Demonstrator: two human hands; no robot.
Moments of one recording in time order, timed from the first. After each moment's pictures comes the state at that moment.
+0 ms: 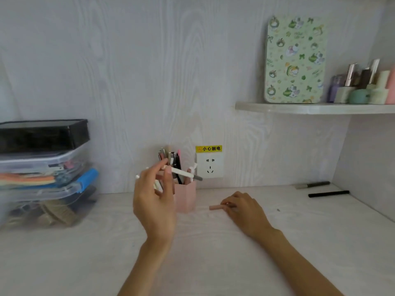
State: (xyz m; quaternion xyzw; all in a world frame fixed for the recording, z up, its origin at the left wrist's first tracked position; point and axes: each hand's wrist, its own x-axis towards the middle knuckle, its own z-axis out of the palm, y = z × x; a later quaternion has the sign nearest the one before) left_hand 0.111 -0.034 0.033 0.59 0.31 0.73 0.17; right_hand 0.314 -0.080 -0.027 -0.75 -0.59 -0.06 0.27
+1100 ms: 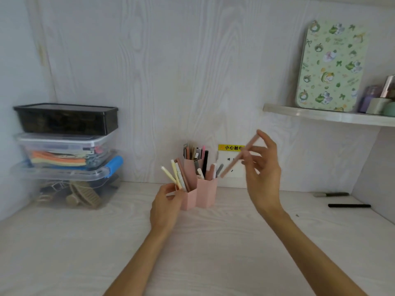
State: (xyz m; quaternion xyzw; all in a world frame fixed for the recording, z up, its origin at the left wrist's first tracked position) left_hand 0.078 0.018 -0.009 0.59 0.50 0.46 0.44; right_hand 0.233 -0.080 0.069 -0.52 -0.50 -0.05 0.69
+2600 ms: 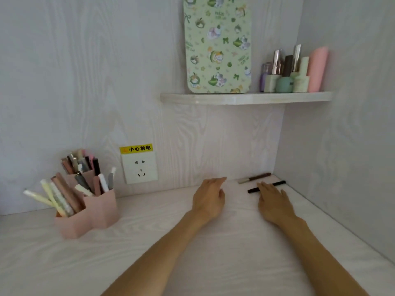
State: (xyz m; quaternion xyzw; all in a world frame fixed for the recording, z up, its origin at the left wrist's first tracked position) left_hand 0.363 -0.063 -0.013 0.93 0.22 0.22 0.22; right_hand 0.509 -0.186 -0.034 -0.91 -0.39 -0.02 0.14
